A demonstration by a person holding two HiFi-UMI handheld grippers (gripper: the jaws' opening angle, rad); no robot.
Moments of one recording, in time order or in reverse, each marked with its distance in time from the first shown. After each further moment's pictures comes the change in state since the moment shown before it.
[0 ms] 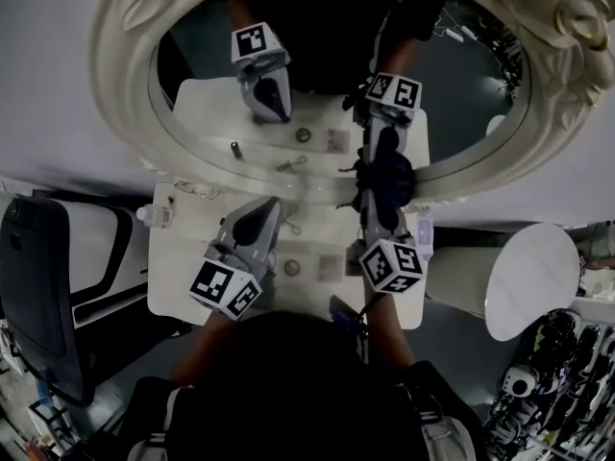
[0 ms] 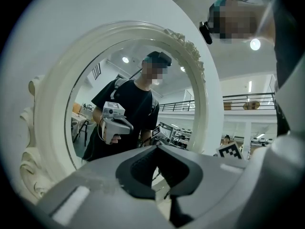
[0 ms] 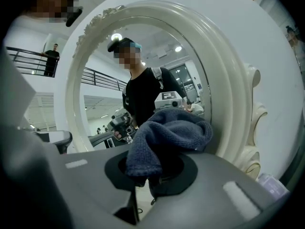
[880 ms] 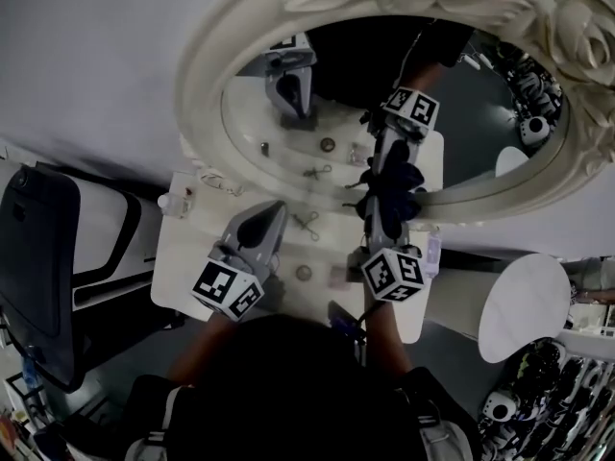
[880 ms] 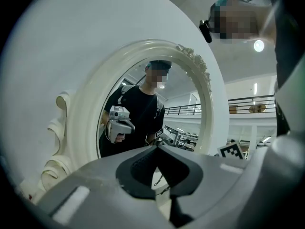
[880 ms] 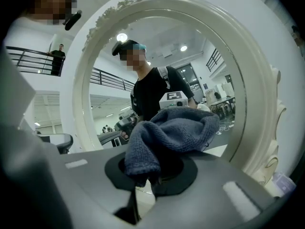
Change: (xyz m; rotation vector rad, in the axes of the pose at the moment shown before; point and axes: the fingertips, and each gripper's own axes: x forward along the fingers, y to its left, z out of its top) left arm -0.049 0.044 0.014 -0.030 -0.045 0.063; right arm 0.020 0.065 -0.009 -0.031 0.006 0.056
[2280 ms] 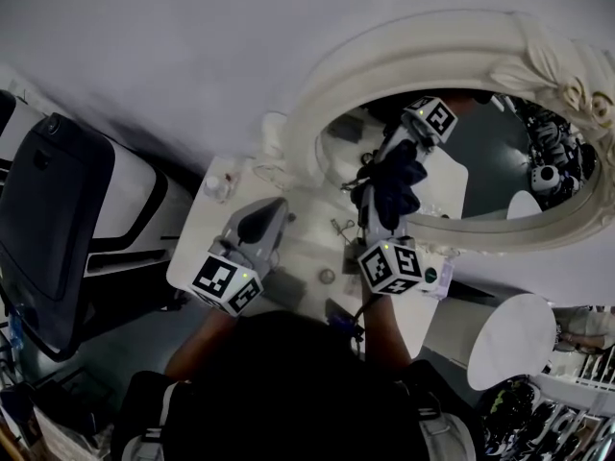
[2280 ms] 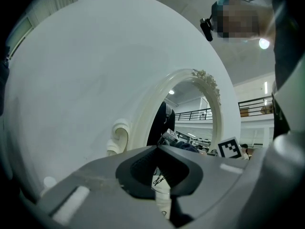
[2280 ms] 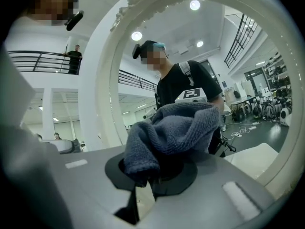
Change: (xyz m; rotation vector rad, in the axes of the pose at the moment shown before) left arm -0.086 0.059 0.036 -0.004 -0.083 0.129; right arm 0.044 0.131 -0.002 -0.073 0.018 0.197
